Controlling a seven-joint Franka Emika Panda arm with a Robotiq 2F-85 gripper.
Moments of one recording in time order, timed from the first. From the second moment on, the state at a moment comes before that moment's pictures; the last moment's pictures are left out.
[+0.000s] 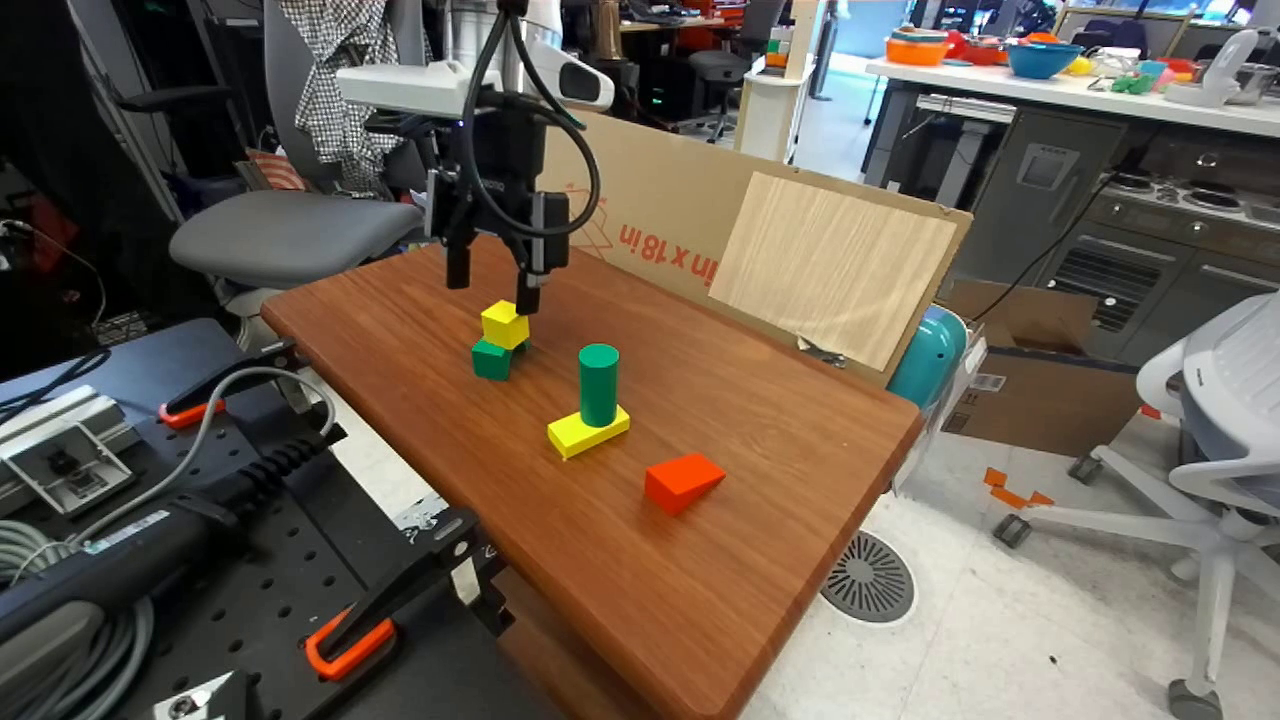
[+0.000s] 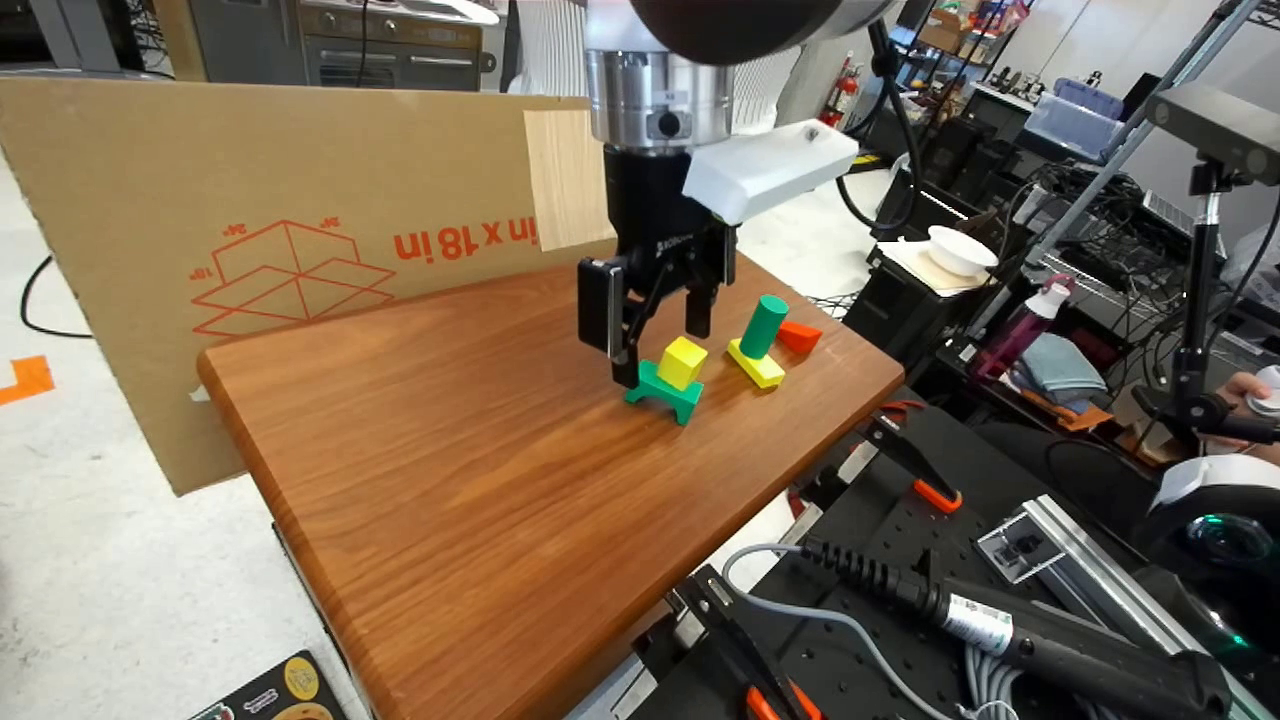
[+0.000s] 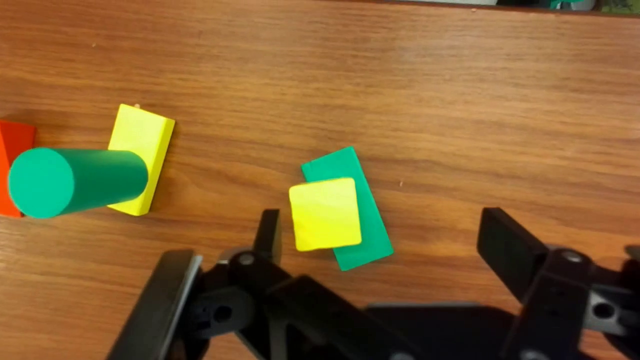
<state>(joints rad) 0.06 0.48 0.08 -2.08 -0.19 2.26 0.14</state>
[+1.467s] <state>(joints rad) 0.06 0.50 0.05 -2.07 -0.19 2.26 0.11</state>
